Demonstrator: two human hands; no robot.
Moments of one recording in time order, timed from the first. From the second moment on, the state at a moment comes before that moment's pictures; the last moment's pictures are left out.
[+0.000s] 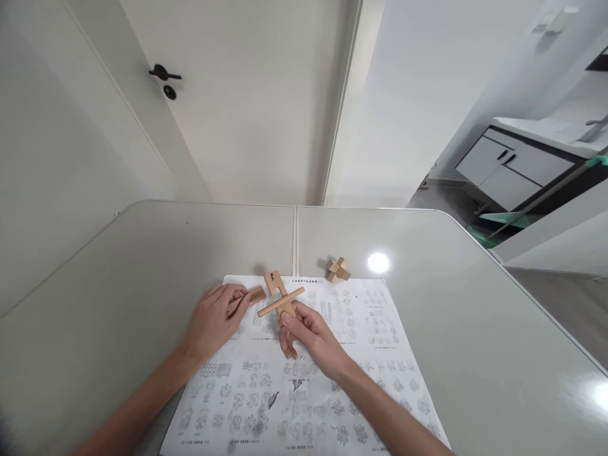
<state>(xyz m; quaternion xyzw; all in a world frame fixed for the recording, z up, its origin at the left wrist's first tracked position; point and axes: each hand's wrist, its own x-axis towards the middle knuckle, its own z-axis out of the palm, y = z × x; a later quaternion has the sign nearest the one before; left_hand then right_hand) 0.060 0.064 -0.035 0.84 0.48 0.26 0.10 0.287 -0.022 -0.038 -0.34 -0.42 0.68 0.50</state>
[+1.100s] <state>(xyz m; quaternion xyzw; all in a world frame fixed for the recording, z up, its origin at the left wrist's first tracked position) 0.069 0.046 -0.011 0.62 0.31 0.28 0.67 0.293 -0.021 -0.046 -0.27 -0.44 0.70 0.49</state>
